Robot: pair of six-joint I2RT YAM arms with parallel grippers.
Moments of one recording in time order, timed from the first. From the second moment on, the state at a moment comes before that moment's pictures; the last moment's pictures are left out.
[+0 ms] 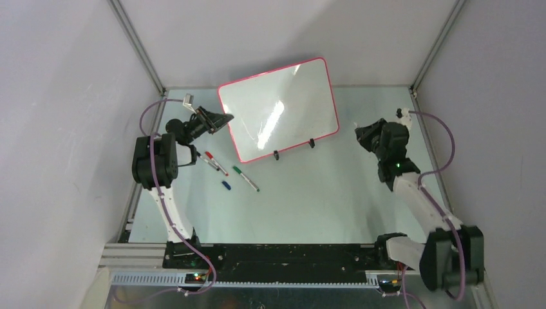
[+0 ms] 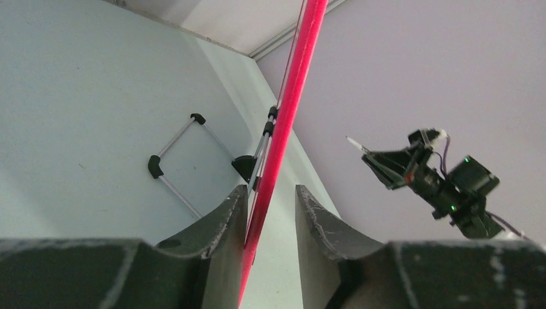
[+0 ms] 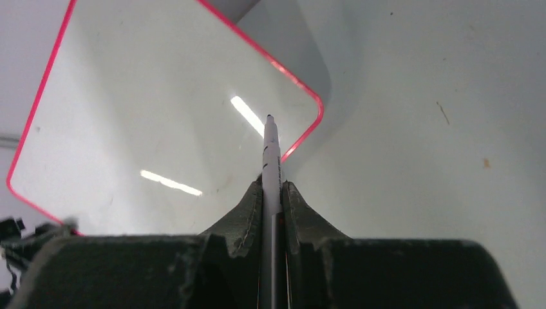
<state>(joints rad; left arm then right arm) 0.14 2.07 0.93 1.37 1.00 -1.18 0.16 1.08 0.68 0.08 0.08 0.76</state>
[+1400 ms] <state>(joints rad) 0.14 2.05 0.93 1.27 0.95 -1.07 -0.06 2.19 1.68 -0.29 -0.70 0.75</state>
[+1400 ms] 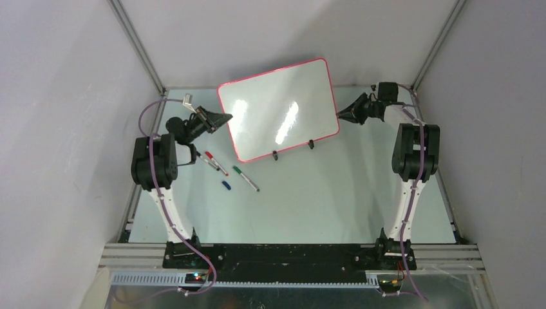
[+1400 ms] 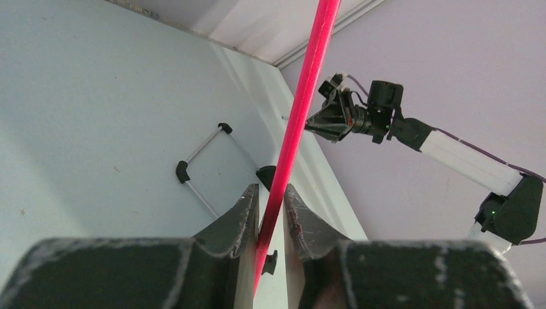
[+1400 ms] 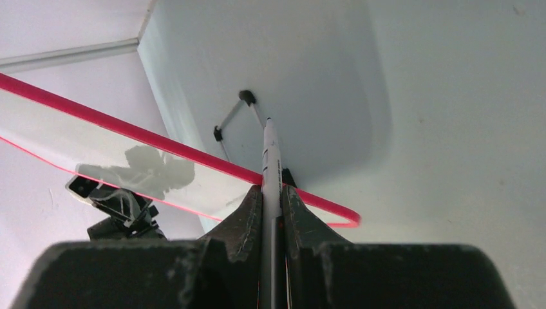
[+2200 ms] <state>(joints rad) 0.11 1.96 0.91 1.16 0.98 -0.96 -0.09 1.94 1.33 -0.21 -0.71 0.73</state>
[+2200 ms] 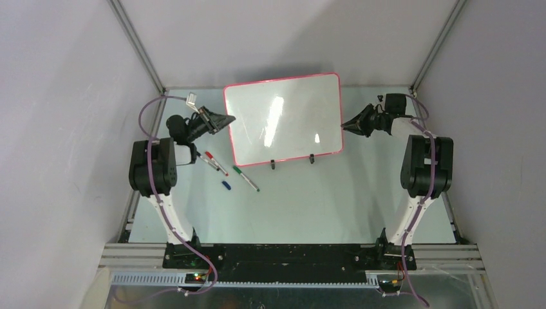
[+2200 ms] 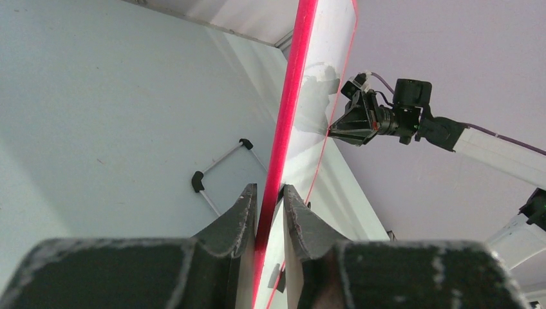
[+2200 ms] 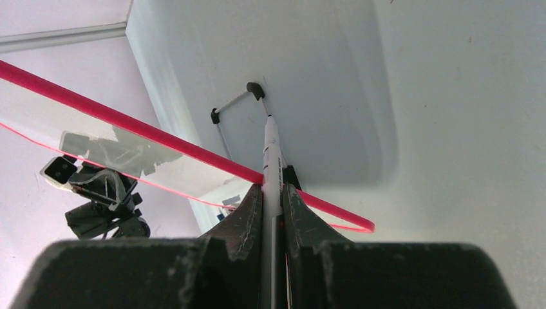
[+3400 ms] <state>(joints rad) -0.01 1.96 0.76 1.45 0.95 -1.15 -0.10 1.76 1.28 -0.32 -0.58 0.69</state>
